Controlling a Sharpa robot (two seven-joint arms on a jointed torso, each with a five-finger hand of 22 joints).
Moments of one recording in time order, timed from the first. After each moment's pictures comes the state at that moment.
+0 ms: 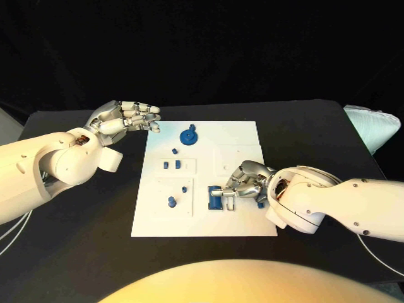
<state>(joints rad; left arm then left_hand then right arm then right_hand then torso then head) 1.19 -0.91 -0.07 1.45 -0.14 -0.04 0.36 1.36 -0.22 0.51 0.03 0.23 0.90 0.21 0.23 0.21 1.10 0.15 0.17 0.07 1.00 0.10 0.50 0.32 0.17 0.82 0.21 0.51 0.49 1.13 -0.92 -0.22 1.86 -0.99 -0.43 -0.47 1.08 -0.12 -0.11 0.30 0.15 1.10 0.07 0.30 0.41 1.47 0.00 1.55 1.31 1.46 -0.06 1.56 1.31 0.06 1.46 0.04 1.29 1.31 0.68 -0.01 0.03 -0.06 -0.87</state>
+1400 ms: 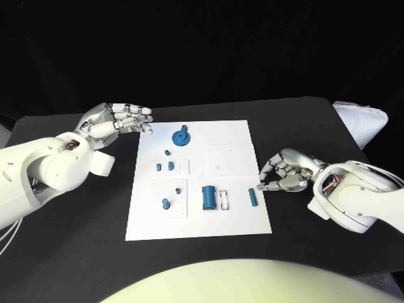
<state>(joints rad) 1.19 -0.91 -0.07 1.46 -0.14 -0.04 0.38 1.36 -0.22 0.51 0.03 0.23 0.90 0.21 0.23 0.21 1.10 0.15 0.17 0.07 1.00 0.10 0.50 0.32 0.17 0.82 0.21 0.51 0.48 1.12 -1.23 -0.22 1.91 -1.19 -0.47 -0.26 1.39 -0.16 -0.04 0.29 0.20 1.07 0.08 0.29 0.39 1.47 0.01 1.53 1.31 1.46 -0.06 1.56 1.31 0.06 1.46 0.05 1.27 1.31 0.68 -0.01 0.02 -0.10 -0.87</state>
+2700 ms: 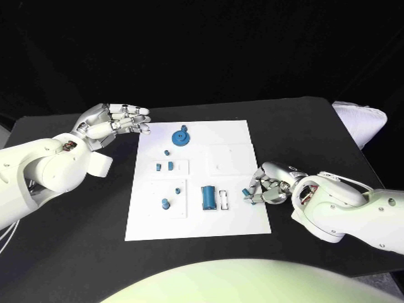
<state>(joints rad) 1.19 -0.92 -0.07 1.46 -0.14 -0.04 0.38 1.36 -0.22 0.51 0.03 0.23 0.90 0.21 0.23 0.21 1.10 0.15 0.17 0.07 1.00 0.10 0.49 0.32 0.17 0.82 0.21 0.50 0.48 1.04 -1.10 -0.22 1.88 -1.40 -0.48 -0.44 1.36 -0.17 0.00 0.29 0.21 1.10 0.07 0.32 0.42 1.47 0.00 1.53 1.31 1.46 -0.06 1.55 1.31 0.06 1.47 0.05 1.27 1.31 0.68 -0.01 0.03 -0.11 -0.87</state>
